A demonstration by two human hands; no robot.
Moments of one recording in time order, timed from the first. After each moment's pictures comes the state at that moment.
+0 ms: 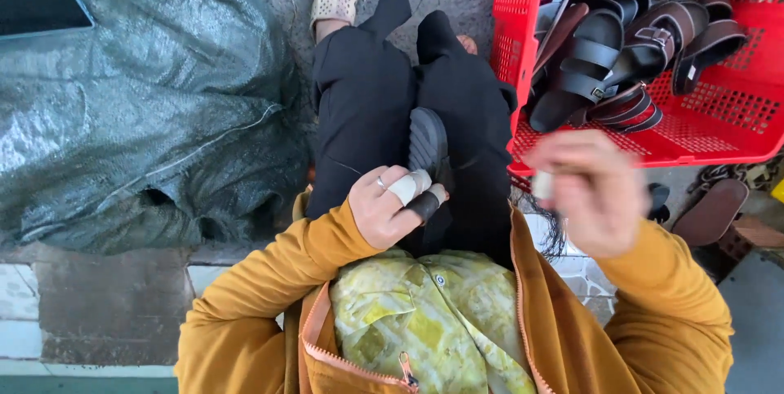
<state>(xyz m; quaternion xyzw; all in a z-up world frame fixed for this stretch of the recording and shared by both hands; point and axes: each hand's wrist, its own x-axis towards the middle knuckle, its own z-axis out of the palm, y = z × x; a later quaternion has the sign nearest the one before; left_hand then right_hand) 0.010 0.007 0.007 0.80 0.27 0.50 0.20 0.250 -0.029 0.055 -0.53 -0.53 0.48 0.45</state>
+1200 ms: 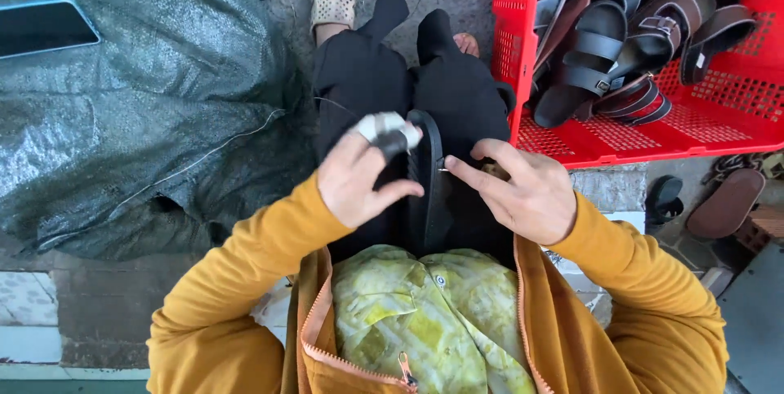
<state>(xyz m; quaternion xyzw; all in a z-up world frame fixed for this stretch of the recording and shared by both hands) -0.019 0.031 -0.010 0.79 0.35 0.33 0.38 0.218 -0.026 0.035 -0.48 -0.84 0.19 0.17</state>
